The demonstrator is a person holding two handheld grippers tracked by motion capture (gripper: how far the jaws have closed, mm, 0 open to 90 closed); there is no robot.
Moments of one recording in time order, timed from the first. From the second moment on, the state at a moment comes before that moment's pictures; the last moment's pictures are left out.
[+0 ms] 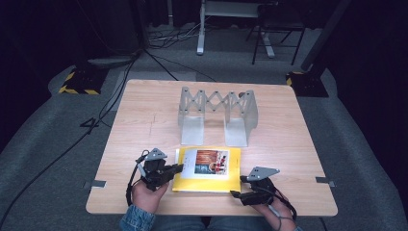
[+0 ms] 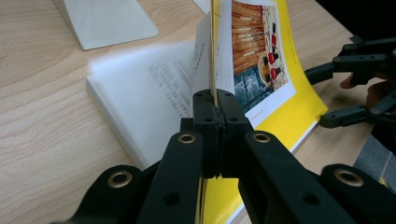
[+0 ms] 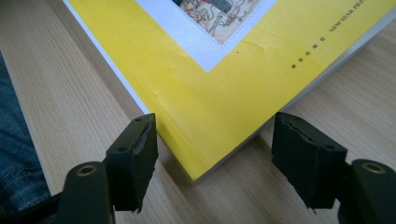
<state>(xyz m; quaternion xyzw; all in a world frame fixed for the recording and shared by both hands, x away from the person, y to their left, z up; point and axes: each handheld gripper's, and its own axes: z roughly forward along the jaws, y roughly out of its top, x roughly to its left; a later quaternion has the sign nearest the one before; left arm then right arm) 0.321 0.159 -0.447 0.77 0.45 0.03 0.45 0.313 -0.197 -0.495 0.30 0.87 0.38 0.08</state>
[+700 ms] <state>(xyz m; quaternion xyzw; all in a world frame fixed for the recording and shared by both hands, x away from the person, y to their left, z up) 0.323 0.134 -0.396 0.77 0.42 0.03 0.47 0.291 -0.197 -0.472 0.28 0.85 0.41 0.17</state>
